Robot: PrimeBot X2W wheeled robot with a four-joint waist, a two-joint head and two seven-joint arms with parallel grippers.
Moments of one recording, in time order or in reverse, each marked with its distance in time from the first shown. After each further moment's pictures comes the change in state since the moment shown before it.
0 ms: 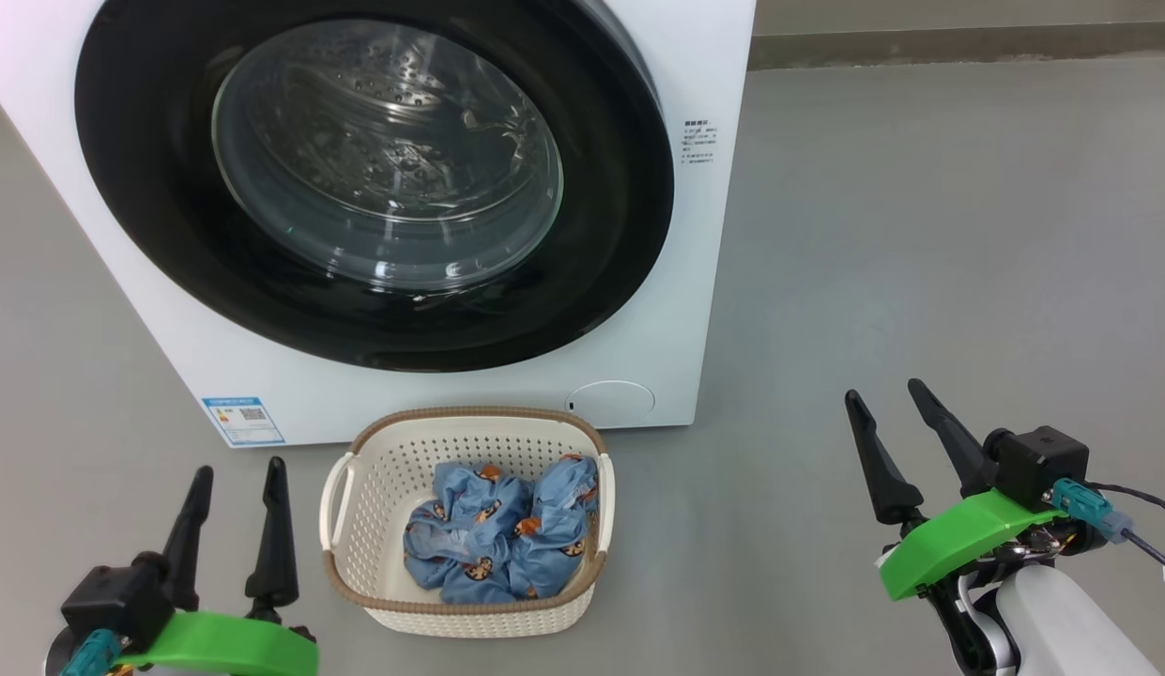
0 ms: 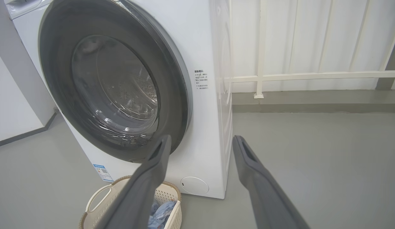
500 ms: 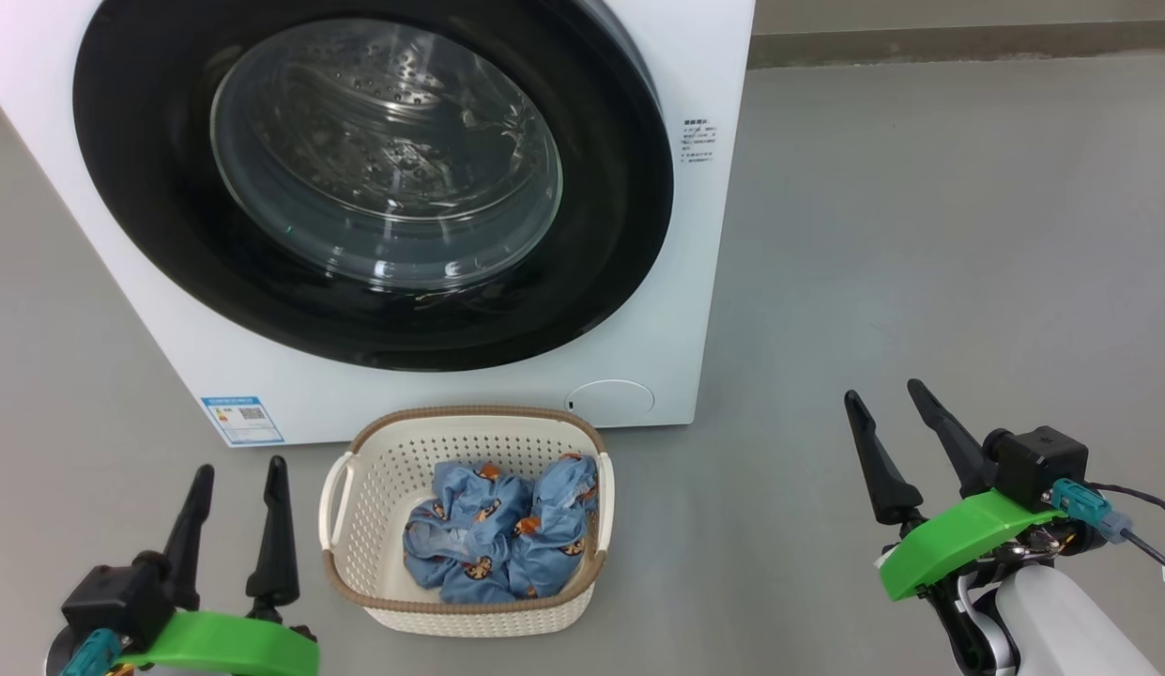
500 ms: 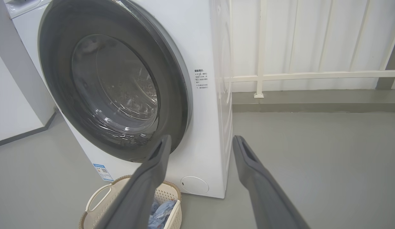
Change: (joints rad) left arm 0.000 0.000 -0.002 -0.004 0.000 0.000 0.000; right arm 0.000 0.000 0.002 0.000 0.000 0.000 0.000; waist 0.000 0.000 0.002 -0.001
